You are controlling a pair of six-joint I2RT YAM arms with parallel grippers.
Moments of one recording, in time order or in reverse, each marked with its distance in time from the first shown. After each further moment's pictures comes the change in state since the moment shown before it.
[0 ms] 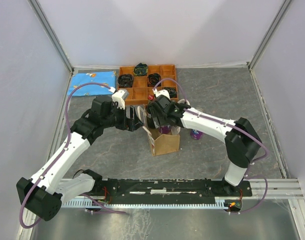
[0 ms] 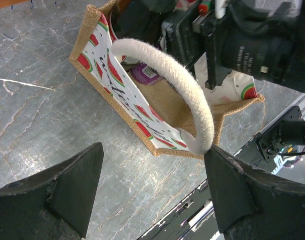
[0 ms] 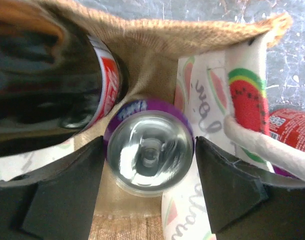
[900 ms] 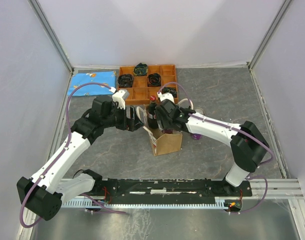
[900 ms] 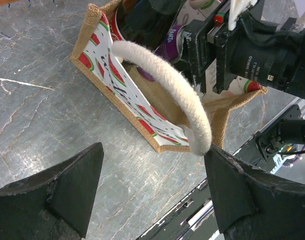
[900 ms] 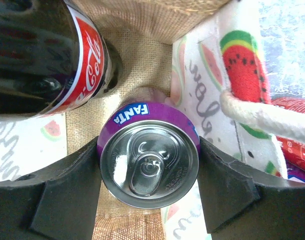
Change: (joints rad) left arm 0.000 0.006 0.000 0.000 0.006 0.000; right arm -0.006 -0.062 -0.134 0.078 -0.008 0.002
